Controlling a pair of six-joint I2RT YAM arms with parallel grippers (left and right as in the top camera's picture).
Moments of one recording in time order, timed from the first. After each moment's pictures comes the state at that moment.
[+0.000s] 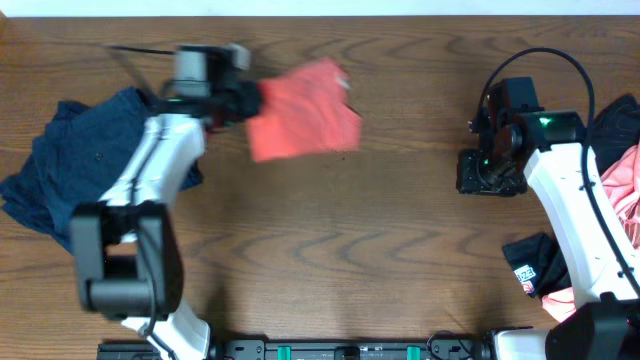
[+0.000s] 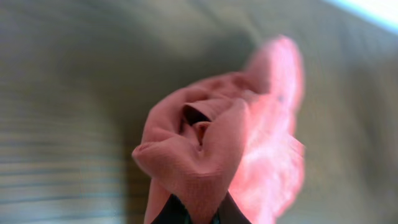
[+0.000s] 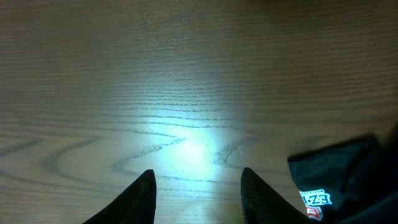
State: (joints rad) left arm -0.03 1.82 1.31 -0.35 0.40 -0.30; right arm 0.10 1.53 1.30 -1.21 -0.05 0.18
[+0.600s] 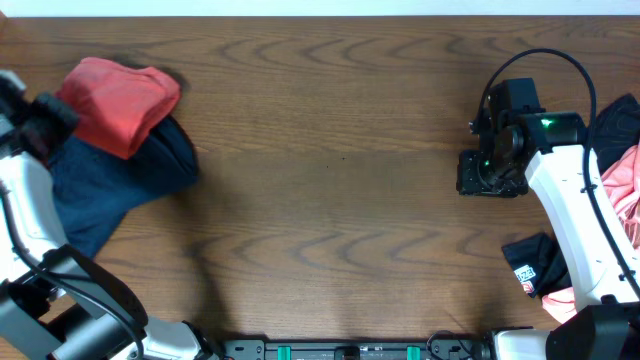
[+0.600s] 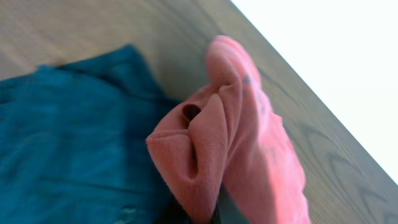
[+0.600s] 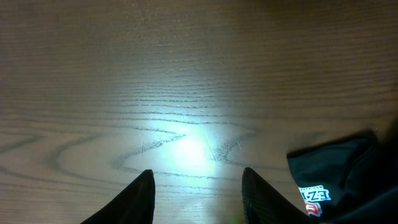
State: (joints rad) left arm 0.65 1.69 1.36 -0.47 0.33 -0.34; right arm 0.10 1.53 1.30 -1.22 -0.05 0.18
